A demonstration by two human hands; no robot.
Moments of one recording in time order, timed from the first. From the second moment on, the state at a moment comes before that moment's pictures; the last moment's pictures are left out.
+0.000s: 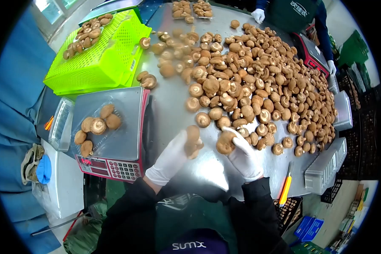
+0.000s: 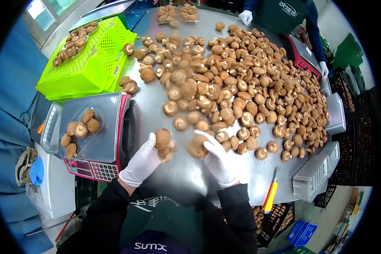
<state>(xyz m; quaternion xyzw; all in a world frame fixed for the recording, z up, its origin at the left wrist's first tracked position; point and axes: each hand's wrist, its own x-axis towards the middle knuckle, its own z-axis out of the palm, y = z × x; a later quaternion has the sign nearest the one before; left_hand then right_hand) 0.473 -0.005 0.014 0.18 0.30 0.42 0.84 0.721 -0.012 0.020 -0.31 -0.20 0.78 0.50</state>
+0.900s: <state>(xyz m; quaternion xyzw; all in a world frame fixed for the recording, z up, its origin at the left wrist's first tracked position) 0.522 -0.023 0.028 -0.06 0.24 0.29 0.93 0.801 -0.124 0.073 -0.63 -0.67 0.38 0.13</state>
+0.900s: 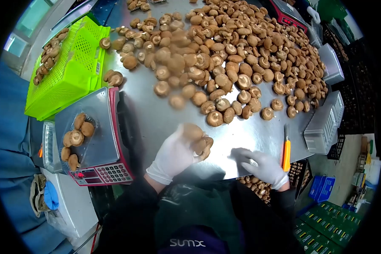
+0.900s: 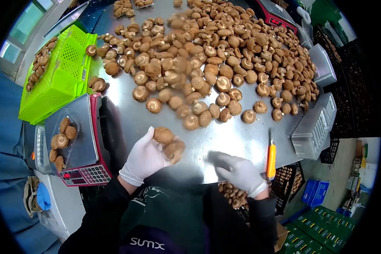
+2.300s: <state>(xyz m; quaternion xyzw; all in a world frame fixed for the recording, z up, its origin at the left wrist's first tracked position) 0.552 -0.030 0.021 0.51 0.36 0.21 0.76 0.805 -0.135 0.013 -0.74 -0.30 0.32 0.51</state>
